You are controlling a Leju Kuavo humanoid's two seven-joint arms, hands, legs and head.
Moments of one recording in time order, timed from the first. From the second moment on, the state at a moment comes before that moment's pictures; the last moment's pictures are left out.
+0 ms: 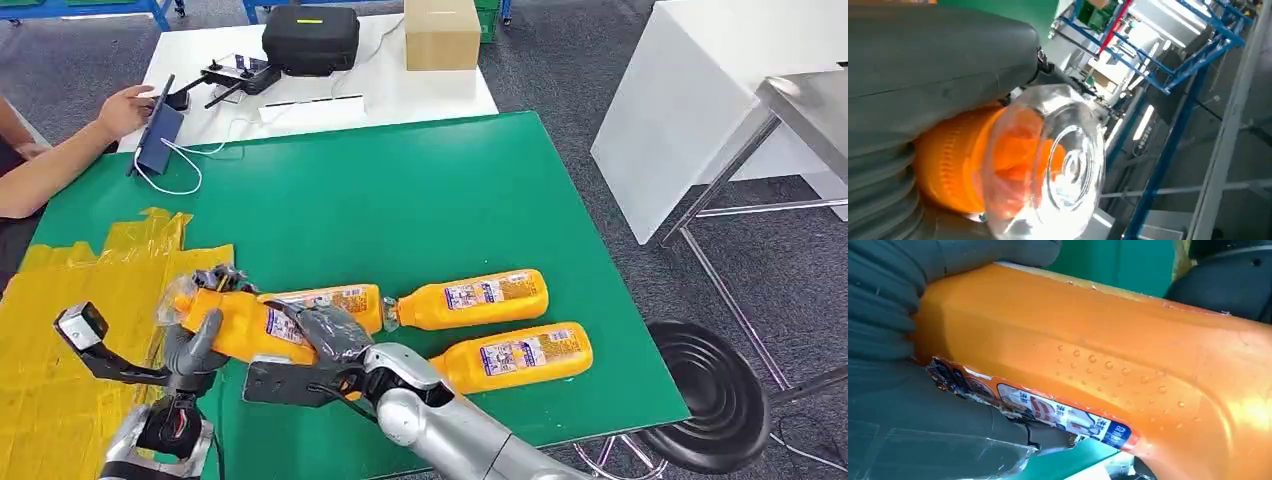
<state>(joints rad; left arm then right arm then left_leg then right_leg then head) -0.08 0.01 -0.07 -1.41 0.69 -0.47 -0.09 -0.47 0.26 0.96 -1.04 0.41 0.06 -0.01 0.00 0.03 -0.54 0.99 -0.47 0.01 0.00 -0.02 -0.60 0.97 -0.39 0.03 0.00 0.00</state>
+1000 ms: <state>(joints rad) -0.08 0.00 -0.03 -1.42 0.63 -0.40 -0.16 -0.47 0.23 0.94 -1.06 0.43 -0.02 0.00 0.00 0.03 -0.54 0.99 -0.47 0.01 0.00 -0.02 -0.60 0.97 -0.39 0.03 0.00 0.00</state>
